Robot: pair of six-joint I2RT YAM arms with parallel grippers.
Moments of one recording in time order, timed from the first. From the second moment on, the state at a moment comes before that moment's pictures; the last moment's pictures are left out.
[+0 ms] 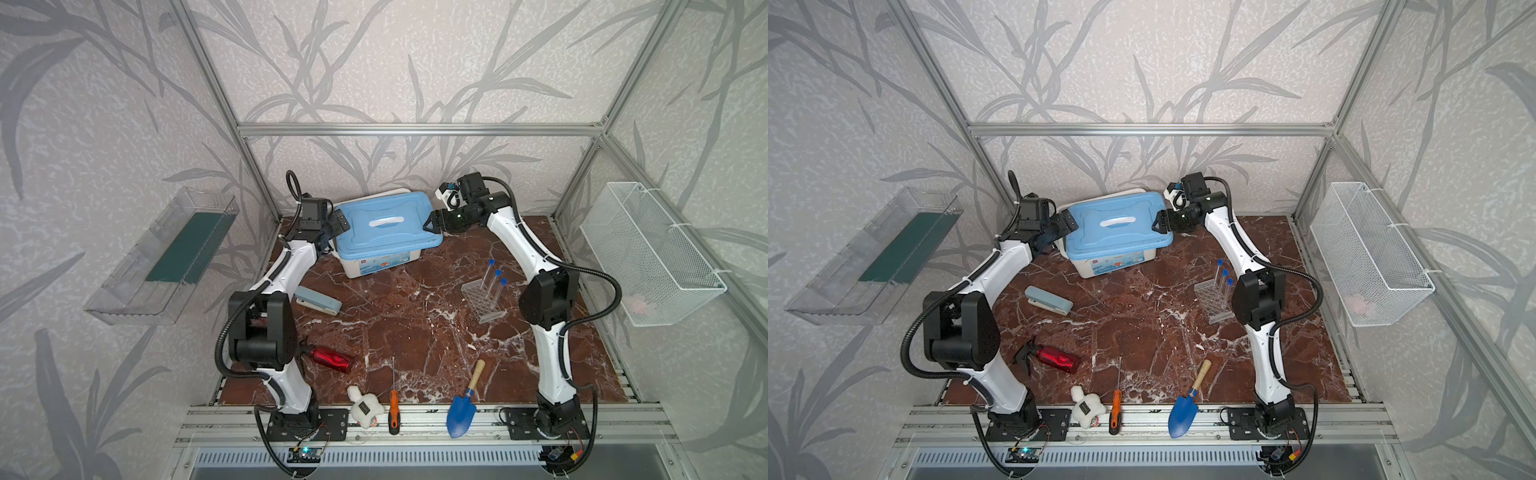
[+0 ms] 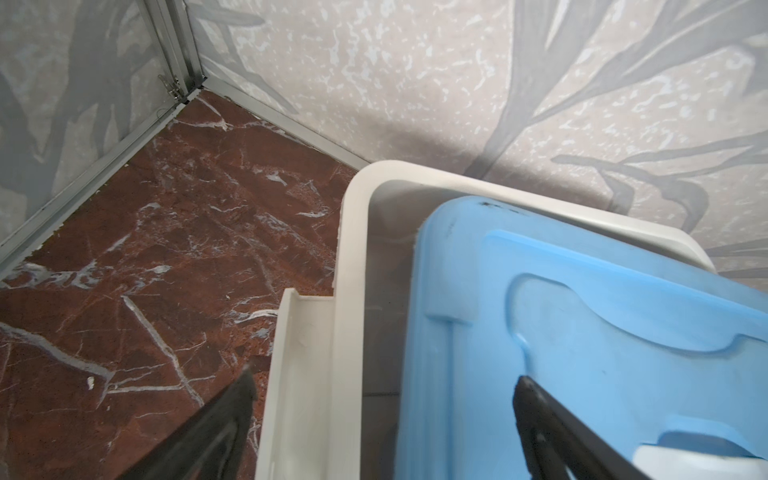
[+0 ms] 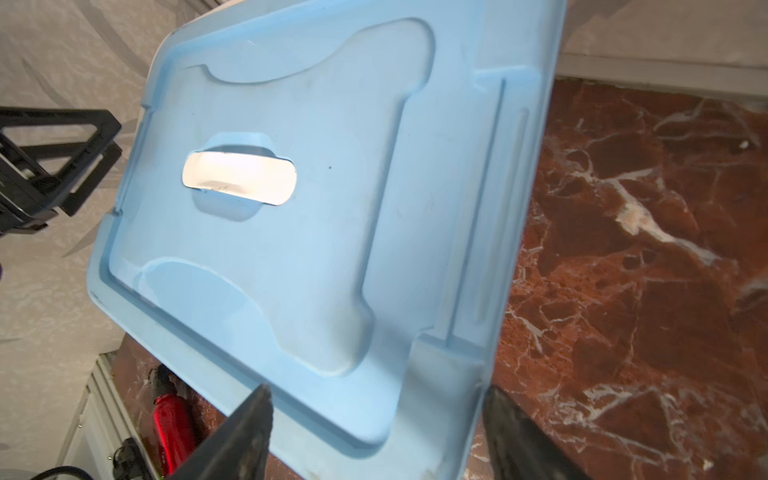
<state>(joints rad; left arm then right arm) -0.03 1.75 1.42 -0.29 -0.09 -0.50 0.36 2.25 2.30 -0.94 -0.48 0.20</state>
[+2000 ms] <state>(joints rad) -0.04 1.93 1.67 -0.43 -0.09 -0.50 0.66 2.09 2.00 -0.81 -0.11 0.19</state>
